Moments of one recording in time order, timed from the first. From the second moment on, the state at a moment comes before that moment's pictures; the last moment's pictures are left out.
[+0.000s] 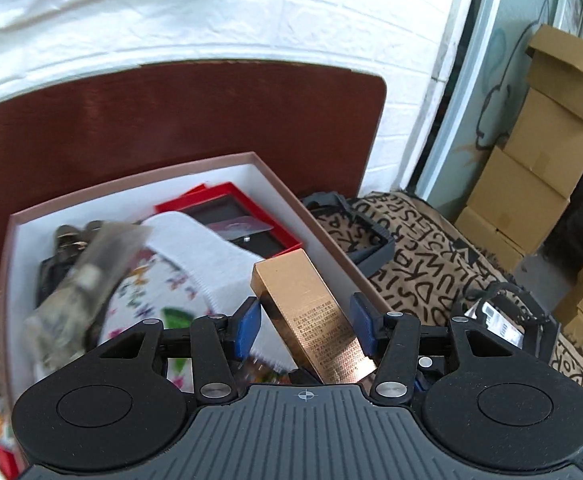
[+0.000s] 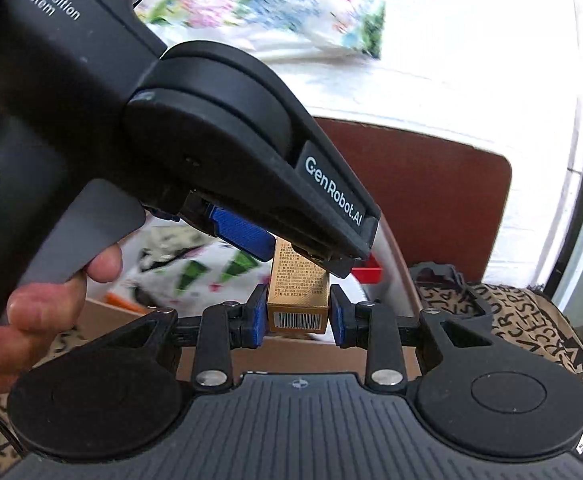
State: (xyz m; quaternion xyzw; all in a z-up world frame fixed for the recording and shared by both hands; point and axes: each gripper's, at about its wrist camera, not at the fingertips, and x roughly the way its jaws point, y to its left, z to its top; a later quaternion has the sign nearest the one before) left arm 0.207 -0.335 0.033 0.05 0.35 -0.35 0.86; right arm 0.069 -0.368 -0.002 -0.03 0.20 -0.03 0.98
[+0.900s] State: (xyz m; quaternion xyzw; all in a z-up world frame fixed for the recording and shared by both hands) left arm 0.212 -0.325 0.027 -0.01 0.34 -0.39 0.86; right arm 0.086 -0.386 -0.029 -0.06 0.19 -0.07 0.98
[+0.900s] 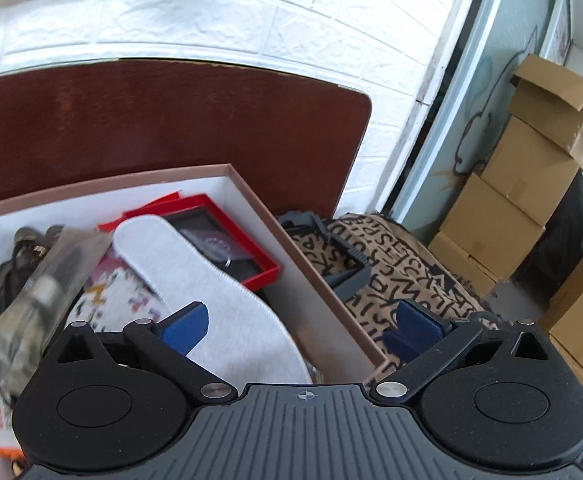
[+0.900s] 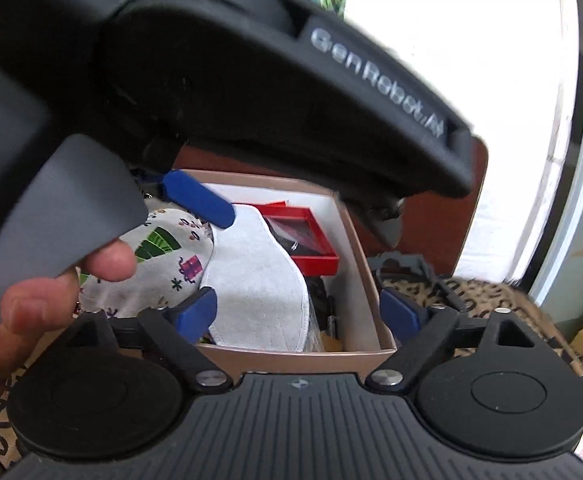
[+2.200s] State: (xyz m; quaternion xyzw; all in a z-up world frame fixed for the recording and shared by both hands) left arm 0.037 -0.111 0.020 -0.04 0.30 -0.29 0.91; right arm -0.042 -0.269 -0.003 -0.08 0.15 0.04 0.98
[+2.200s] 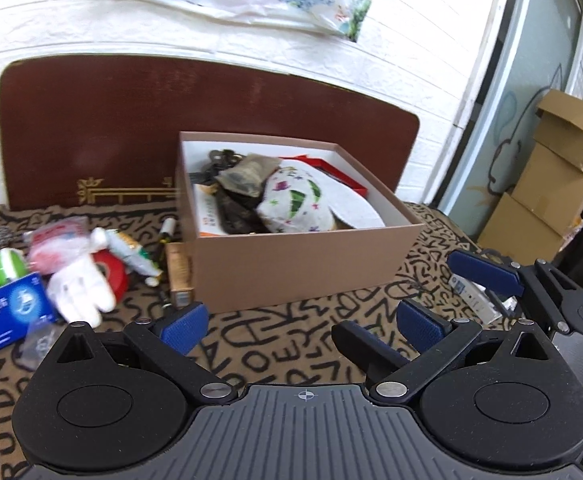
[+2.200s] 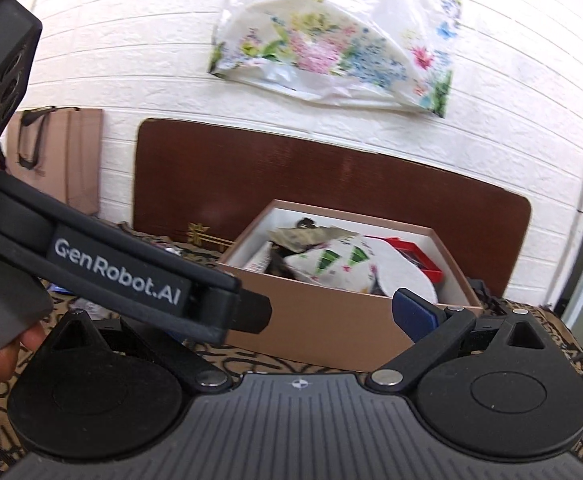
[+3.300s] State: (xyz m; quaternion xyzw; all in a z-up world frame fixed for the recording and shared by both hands) left arm 0.099 0.078 -0.062 -0.10 0.36 -0.07 0.93; right arm 0.025 -0.141 -0.068 -0.10 0.27 0.19 0.94
